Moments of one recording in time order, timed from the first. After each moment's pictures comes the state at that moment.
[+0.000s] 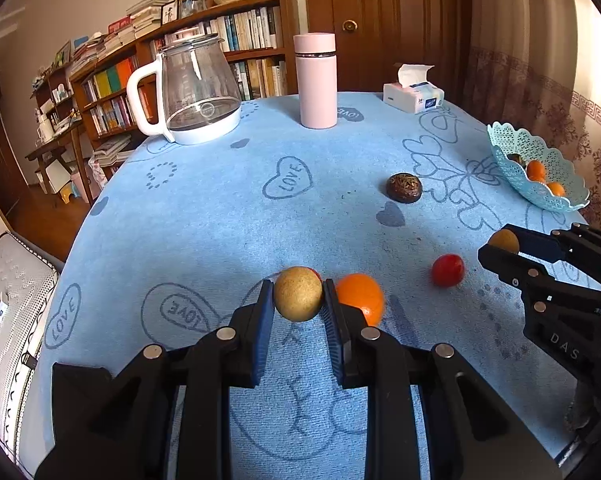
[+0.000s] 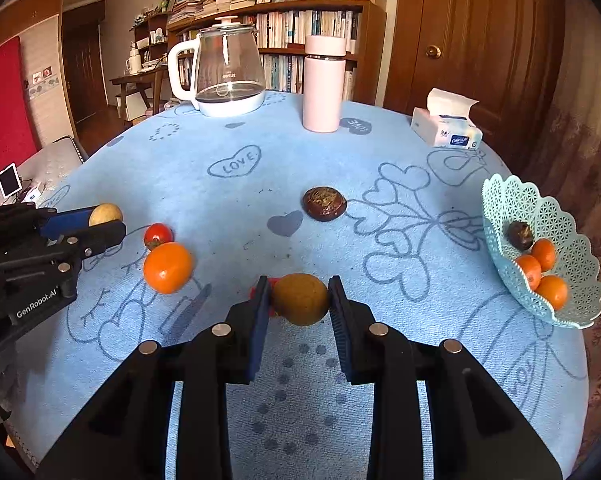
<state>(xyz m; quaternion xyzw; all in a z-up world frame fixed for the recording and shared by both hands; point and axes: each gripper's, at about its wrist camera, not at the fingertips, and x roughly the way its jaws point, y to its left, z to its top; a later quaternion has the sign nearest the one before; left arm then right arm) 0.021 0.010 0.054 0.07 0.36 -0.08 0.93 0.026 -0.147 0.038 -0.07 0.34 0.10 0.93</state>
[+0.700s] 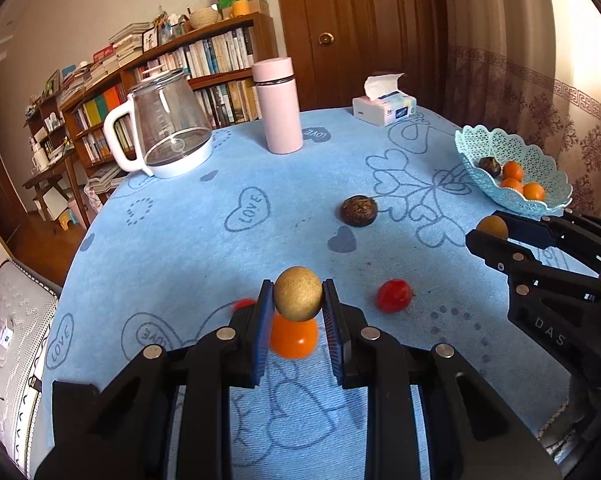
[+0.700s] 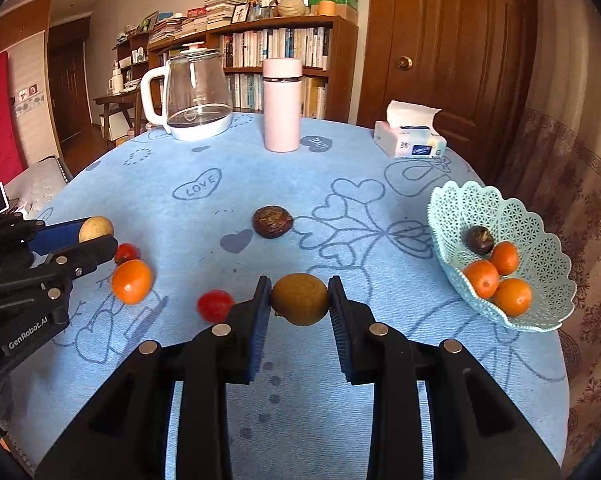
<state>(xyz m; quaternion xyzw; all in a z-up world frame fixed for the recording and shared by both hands) 0.014 -0.044 0.073 0.11 0.33 -0.10 0.93 0.020 -0.187 0.052 -0.05 0.31 0.07 0.95</state>
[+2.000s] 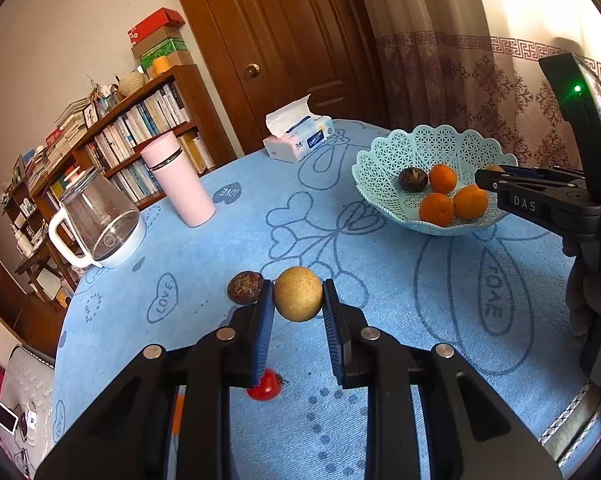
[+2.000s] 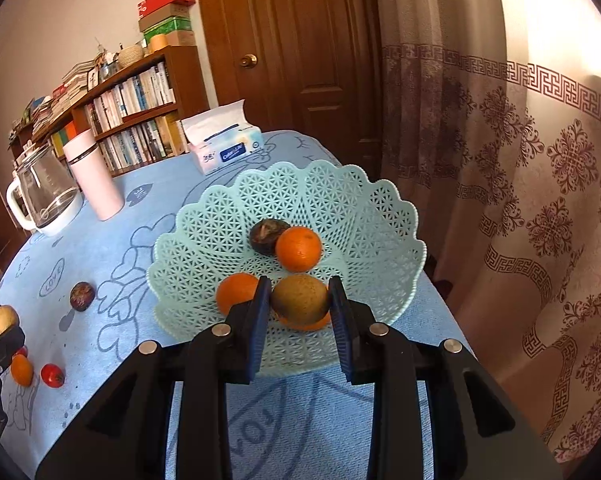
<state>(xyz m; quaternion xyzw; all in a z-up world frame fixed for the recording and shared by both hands) 0.021 -0.182 0.084 0.22 0.28 -0.16 0.92 0.037 -0.388 0.046 0.11 0.29 -0.11 0.95</state>
